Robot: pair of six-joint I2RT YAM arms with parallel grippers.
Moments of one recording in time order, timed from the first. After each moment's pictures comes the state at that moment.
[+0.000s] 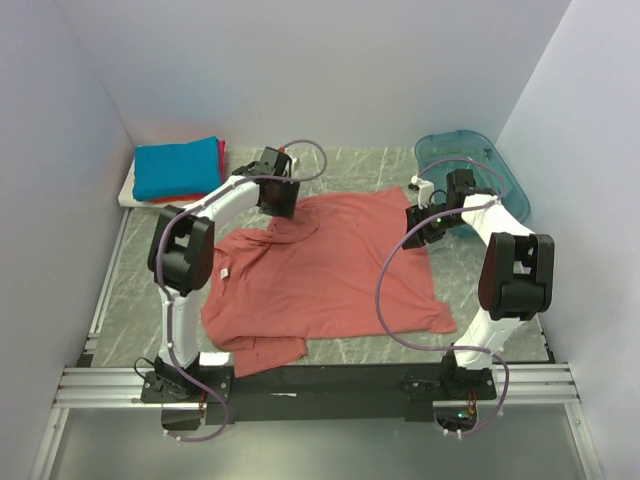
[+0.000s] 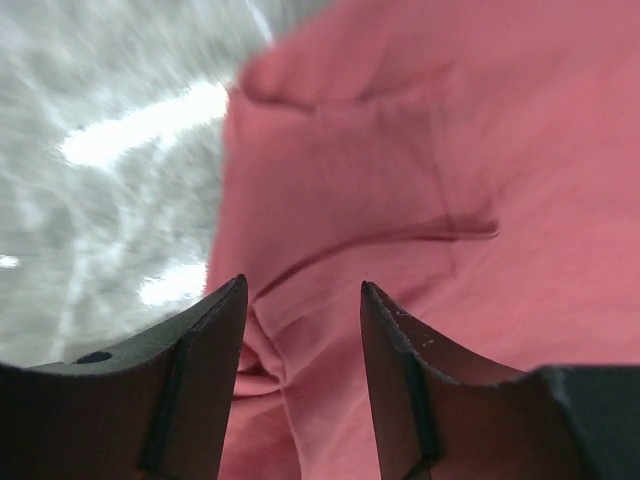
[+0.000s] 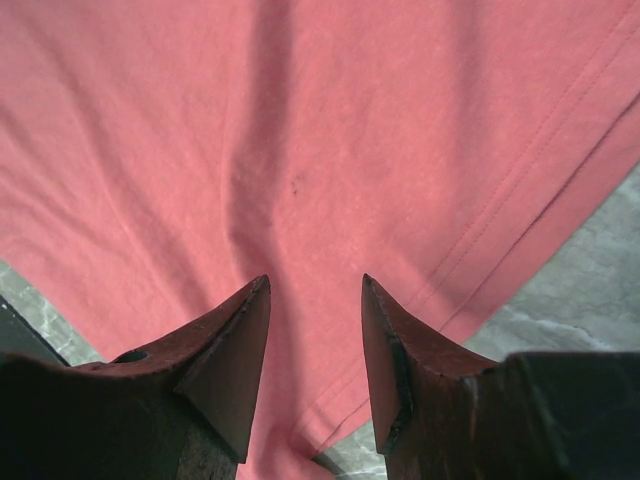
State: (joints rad) left arm -0.42 2.06 1.65 -0.55 0.01 -0.17; right arm -0.06 1.75 1.23 -0.75 -0.62 -0.46
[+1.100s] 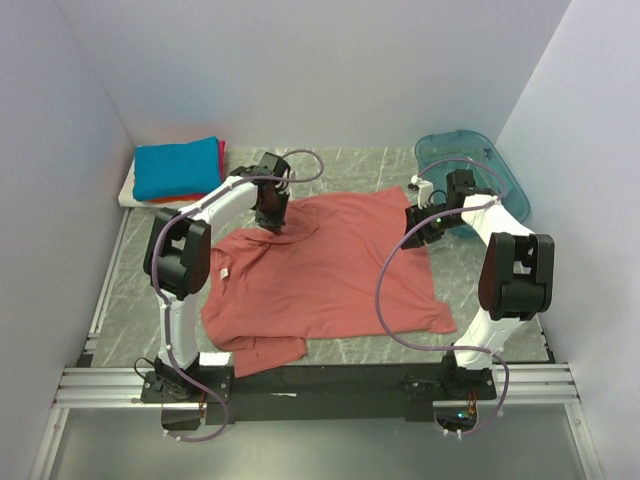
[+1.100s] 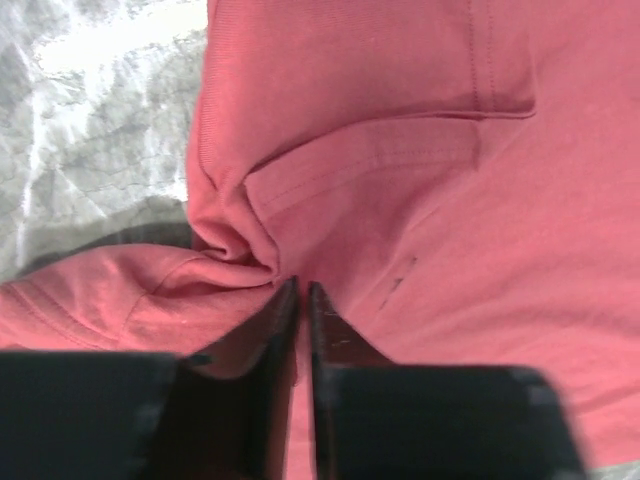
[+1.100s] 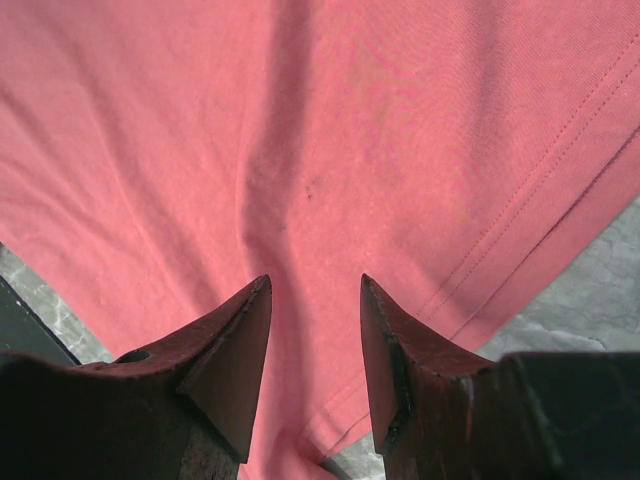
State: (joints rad) left arm -0.42 2.04 1.63 -0.77 0.04 -0.22; right arm -0.06 1.75 1.22 -0.75 -0.65 -0.46
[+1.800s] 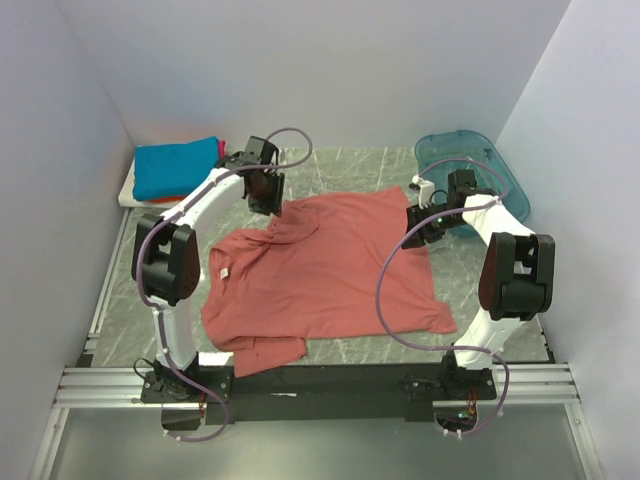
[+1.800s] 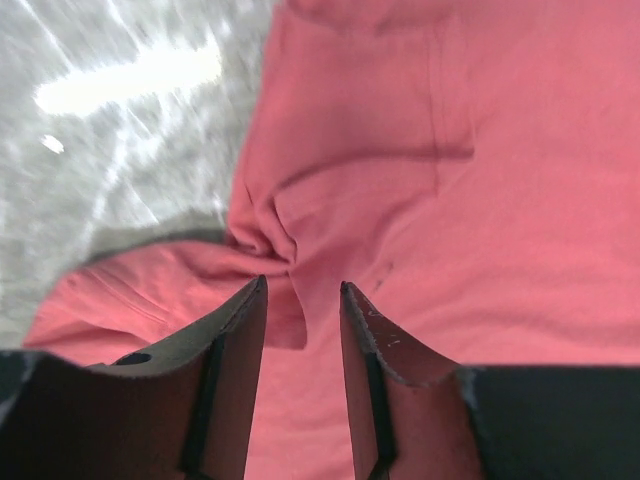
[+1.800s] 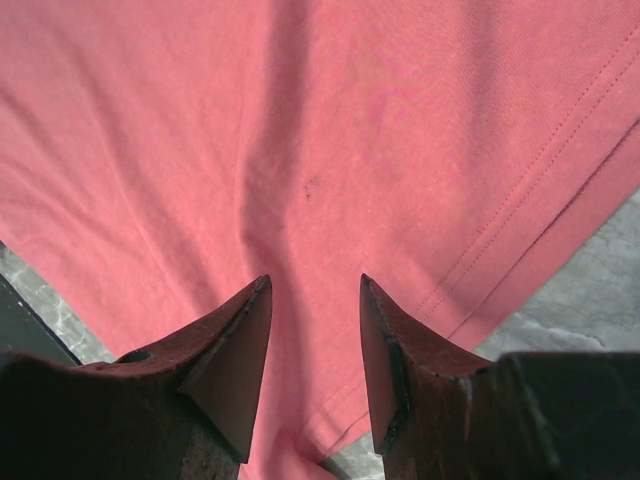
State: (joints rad) left arm -0.38 1.96 1.69 -0.76 0.05 -0.26; right arm -0.06 1.75 1.22 -0.75 -0.66 -0.46
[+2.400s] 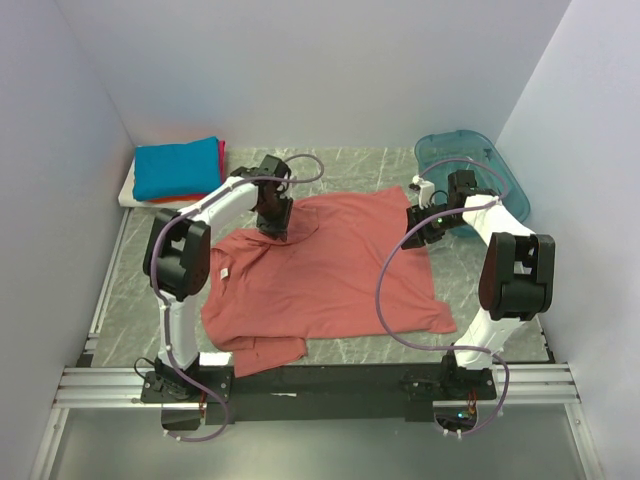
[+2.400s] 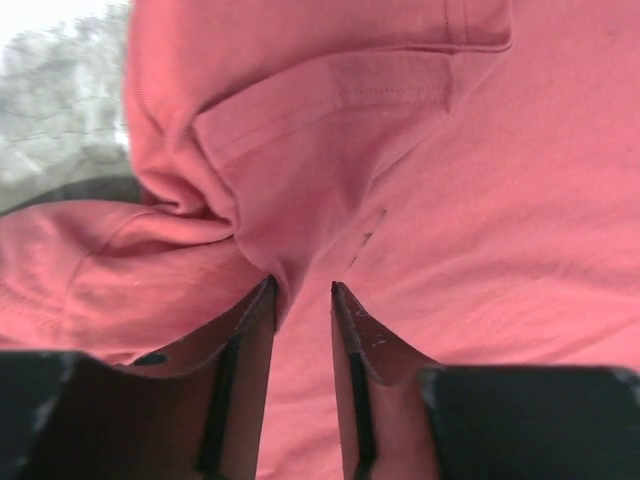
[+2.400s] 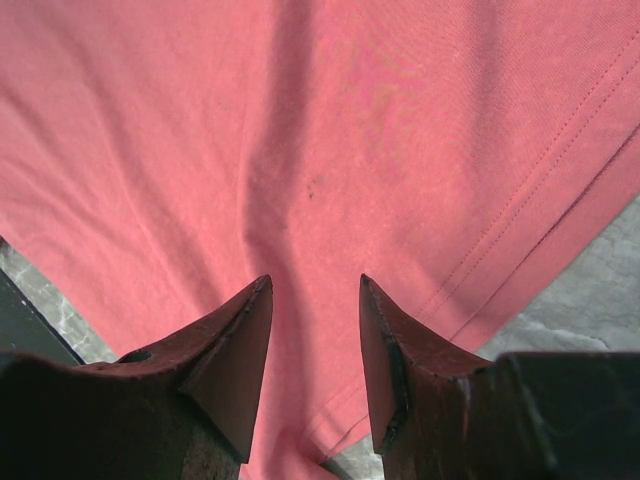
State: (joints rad) left arm -0.42 2.02 1.62 -0.84 0.12 -0.25; right arm -0.07 1.75 1.22 -0.75 -0.66 -0.46
